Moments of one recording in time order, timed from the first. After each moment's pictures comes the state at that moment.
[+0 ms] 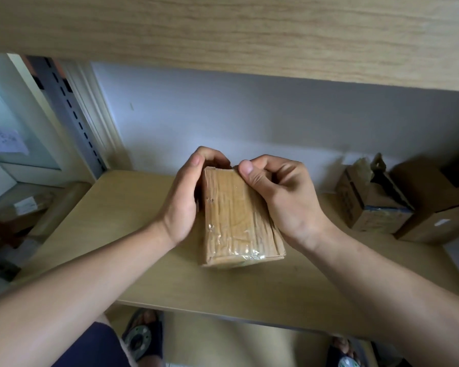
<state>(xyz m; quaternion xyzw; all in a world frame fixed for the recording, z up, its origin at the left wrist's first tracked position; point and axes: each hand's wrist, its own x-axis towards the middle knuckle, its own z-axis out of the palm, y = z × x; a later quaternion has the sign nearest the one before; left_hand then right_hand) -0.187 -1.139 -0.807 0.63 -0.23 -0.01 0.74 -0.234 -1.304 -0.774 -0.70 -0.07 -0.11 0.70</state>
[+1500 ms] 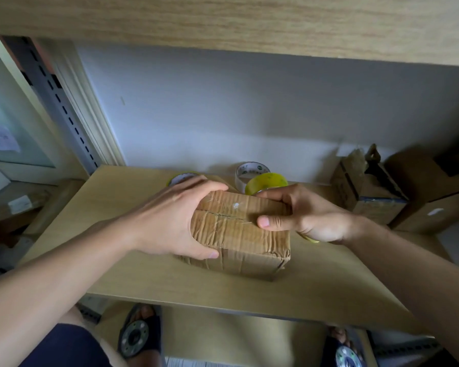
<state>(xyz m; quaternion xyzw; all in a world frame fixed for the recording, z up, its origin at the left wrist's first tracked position) -0.192 -1.095 -0.799 0.89 -0.41 -0.03 0.20 -0.231 -1.377 -0.804 -0.83 -0.16 0.17 0.51</state>
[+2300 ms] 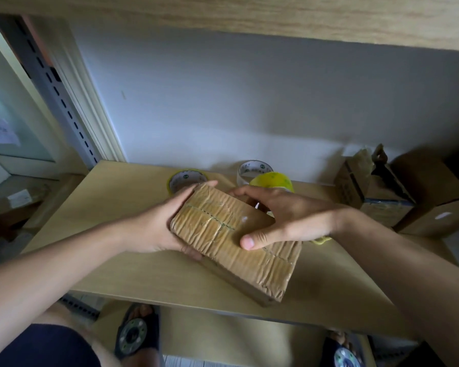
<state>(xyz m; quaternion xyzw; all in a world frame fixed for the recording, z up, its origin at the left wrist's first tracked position) -0.175 -1.071 -0.848 0.80 -0.33 -0.23 0.45 -0.219 -1.354 -0.787 -0.90 -0.21 0.23 0.32</state>
